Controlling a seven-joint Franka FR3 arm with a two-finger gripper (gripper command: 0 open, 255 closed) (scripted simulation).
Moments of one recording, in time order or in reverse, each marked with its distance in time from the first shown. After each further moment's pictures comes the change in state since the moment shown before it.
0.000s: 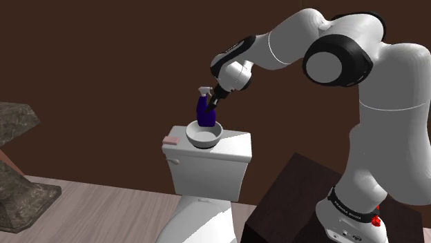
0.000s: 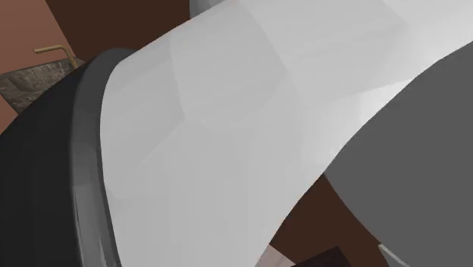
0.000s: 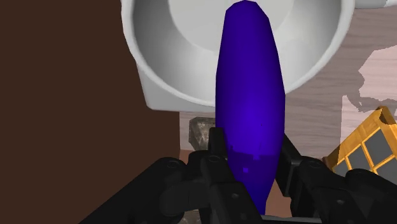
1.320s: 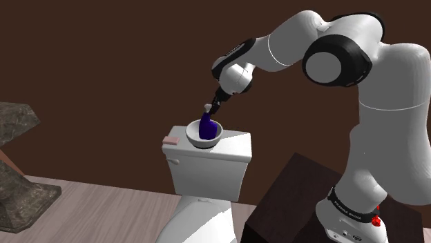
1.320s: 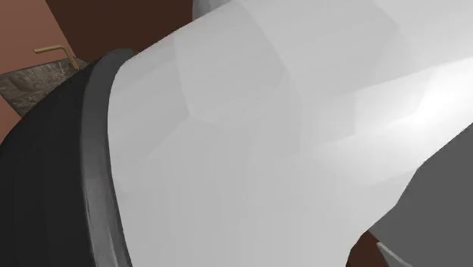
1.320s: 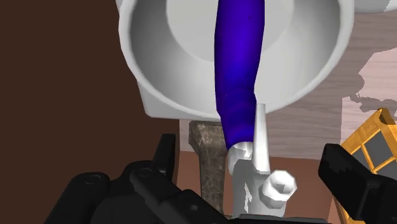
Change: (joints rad) arm -0.010 0.002 0.011 -0.028 0.035 0.017 -0.045
